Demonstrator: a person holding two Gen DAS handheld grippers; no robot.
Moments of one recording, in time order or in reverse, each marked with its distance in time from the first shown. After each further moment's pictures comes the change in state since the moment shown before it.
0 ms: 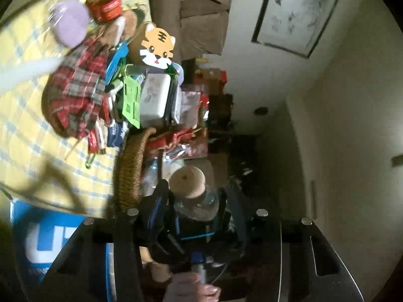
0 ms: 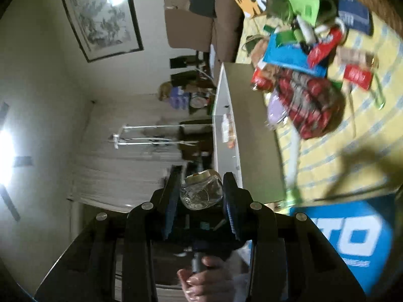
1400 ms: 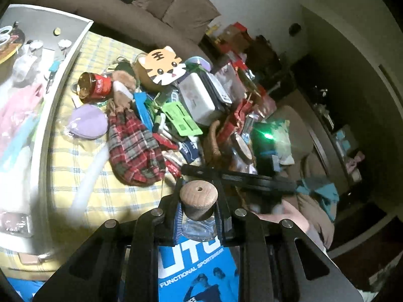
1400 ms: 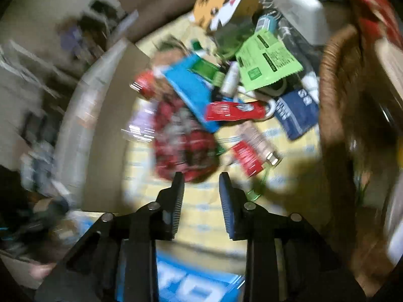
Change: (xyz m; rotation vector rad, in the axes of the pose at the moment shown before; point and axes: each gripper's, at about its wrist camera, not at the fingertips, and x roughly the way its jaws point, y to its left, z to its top) left arm -0.013 -0.066 0.018 0.651 0.158 0.583; right arm 0.041 0.000 0.062 -0.472 0.159 -1.003
